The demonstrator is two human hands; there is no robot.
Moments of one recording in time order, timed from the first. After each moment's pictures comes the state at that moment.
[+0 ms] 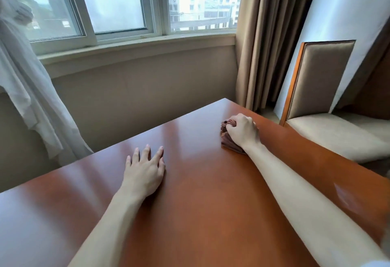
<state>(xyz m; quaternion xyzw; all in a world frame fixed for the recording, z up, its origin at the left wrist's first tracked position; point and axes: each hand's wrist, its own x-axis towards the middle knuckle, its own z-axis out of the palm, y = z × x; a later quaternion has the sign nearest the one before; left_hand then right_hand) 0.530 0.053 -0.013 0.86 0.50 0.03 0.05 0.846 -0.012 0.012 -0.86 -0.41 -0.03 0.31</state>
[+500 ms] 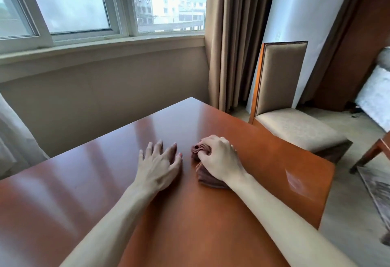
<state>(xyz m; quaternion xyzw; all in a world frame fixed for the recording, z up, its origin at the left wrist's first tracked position) 0.638 -0.011 -0.002 0.91 0.40 0.06 0.10 0.803 -0.132 0.006 -0.80 -0.50 -0.03 0.32</state>
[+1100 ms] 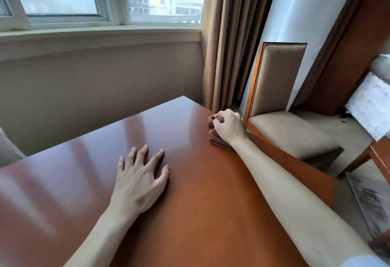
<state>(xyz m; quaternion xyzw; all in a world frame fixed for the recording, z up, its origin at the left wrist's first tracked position) 0.644 -0.013 -0.016 0.90 0.42 0.09 0.09 0.949 -0.060 0.015 -0.86 -0.40 -0.05 0.30</state>
